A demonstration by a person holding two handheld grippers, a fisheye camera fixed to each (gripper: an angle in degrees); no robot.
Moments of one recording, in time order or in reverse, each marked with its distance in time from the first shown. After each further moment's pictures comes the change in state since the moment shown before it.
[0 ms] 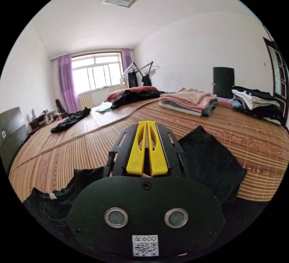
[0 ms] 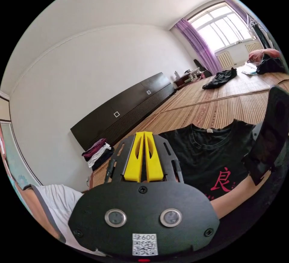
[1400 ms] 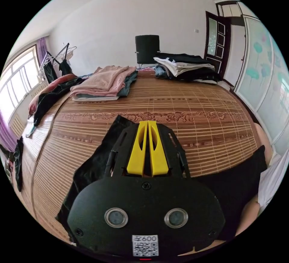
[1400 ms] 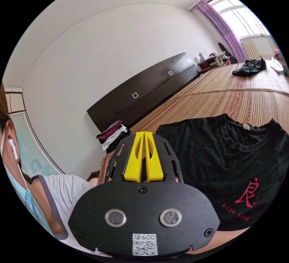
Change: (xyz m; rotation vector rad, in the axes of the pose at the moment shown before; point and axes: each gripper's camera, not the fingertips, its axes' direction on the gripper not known) left arm -0.029 0.146 0.050 -0.293 0.423 0.351; right arm 0.002 -0.012 0.145 -0.197 -0.106 -0.077
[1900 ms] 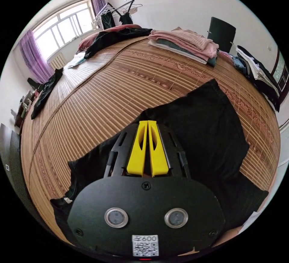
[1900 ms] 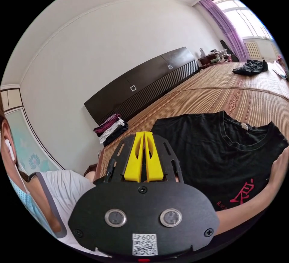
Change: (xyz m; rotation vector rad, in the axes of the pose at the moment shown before) left arm -0.149 0.095 0.046 -0.316 -0.303 -0.420; right arm 0.011 -0.005 0.046 -0.076 0.025 -0.023
